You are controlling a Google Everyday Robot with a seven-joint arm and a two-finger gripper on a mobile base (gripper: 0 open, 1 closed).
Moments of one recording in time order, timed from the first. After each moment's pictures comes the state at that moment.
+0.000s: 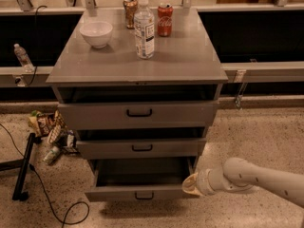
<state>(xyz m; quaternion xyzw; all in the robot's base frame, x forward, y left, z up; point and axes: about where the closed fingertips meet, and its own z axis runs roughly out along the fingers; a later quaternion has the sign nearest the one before) 0.495 -0.156 0.383 -0.67 0.67 0.14 0.30</state>
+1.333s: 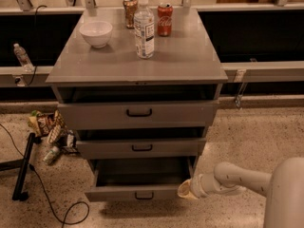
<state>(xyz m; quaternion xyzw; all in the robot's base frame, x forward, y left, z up) 0.511 -0.146 0.286 -0.65 0.68 0.19 0.28</state>
